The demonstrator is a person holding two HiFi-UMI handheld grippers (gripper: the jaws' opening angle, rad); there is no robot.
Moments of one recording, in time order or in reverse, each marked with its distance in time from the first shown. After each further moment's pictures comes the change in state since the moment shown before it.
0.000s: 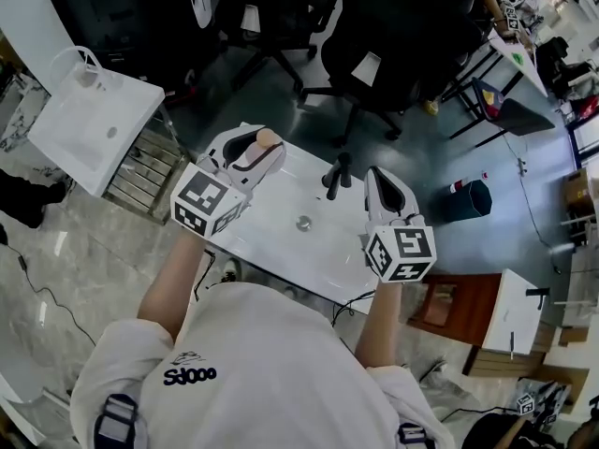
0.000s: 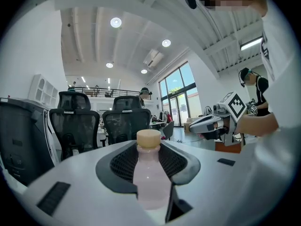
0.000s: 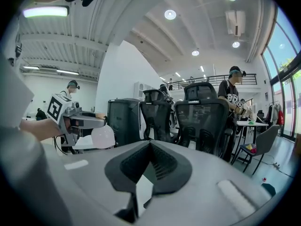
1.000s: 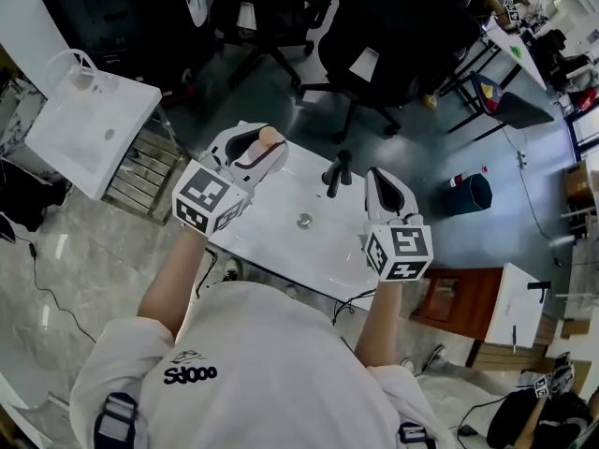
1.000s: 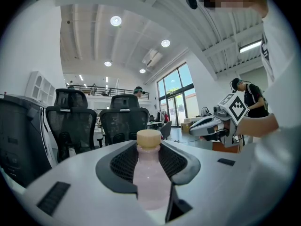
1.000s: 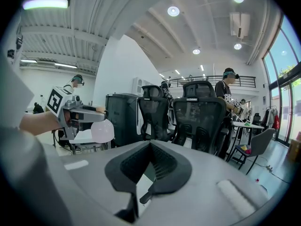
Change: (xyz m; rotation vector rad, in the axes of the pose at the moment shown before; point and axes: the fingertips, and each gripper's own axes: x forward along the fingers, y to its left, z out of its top) left arm 0.008 0.000 -0.003 -0.009 0.002 -0.037; right arm 0.001 -0.002 -0.013 -0.038 0.052 -0.041
